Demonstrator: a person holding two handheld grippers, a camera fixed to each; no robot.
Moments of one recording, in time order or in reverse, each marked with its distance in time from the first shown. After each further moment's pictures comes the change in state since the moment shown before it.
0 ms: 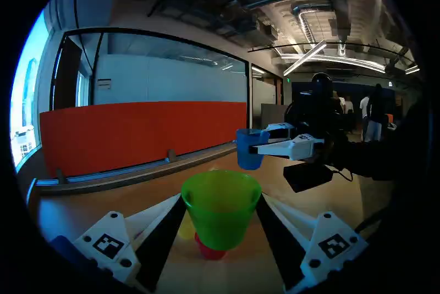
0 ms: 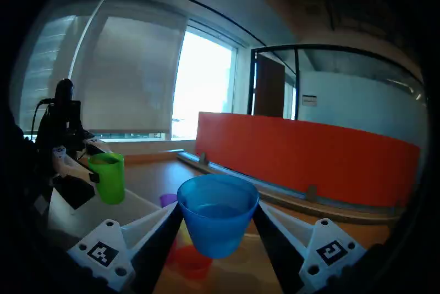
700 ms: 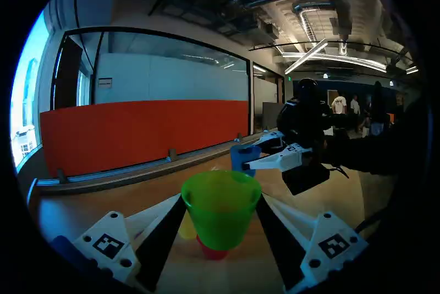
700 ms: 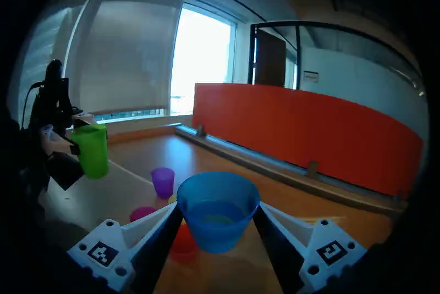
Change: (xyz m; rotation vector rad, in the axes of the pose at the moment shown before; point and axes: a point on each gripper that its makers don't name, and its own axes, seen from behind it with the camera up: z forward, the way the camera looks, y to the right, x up) left arm 0.001 -0.003 0.005 0.008 -0.010 0.000; right arm -0.054 0.026 0.014 0.006 -0.155 0.020
